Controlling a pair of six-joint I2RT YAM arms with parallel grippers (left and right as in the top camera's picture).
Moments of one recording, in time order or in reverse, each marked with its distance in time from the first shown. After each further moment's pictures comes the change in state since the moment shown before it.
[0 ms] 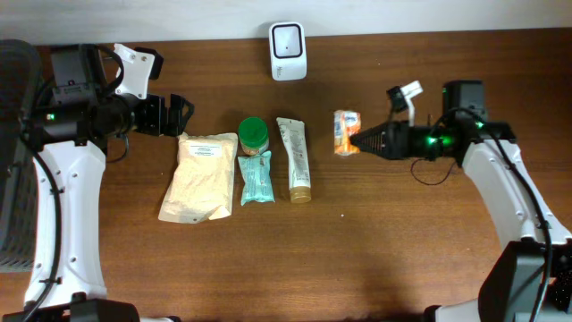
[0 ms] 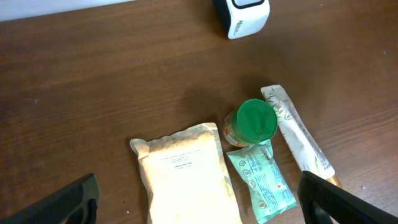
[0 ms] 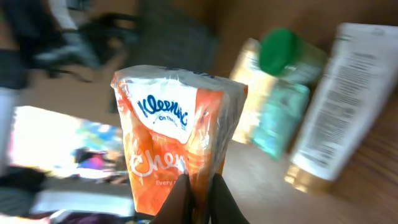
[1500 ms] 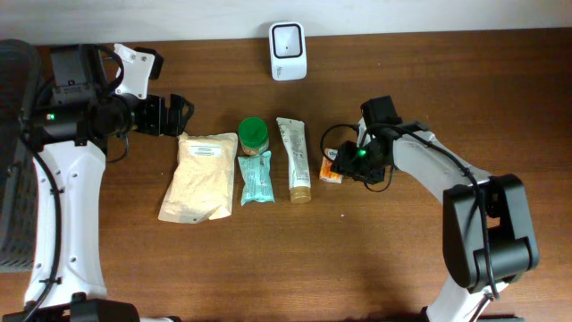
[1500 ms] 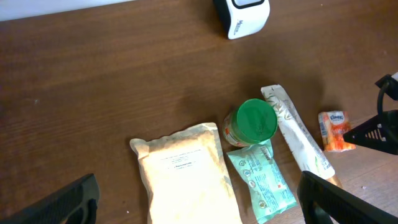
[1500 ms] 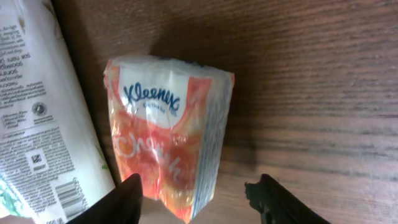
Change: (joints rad) left arm 0.000 0.000 0.000 0.000 0.000 0.000; right arm 0.297 0.278 -0.007 0.105 0.994 0.467
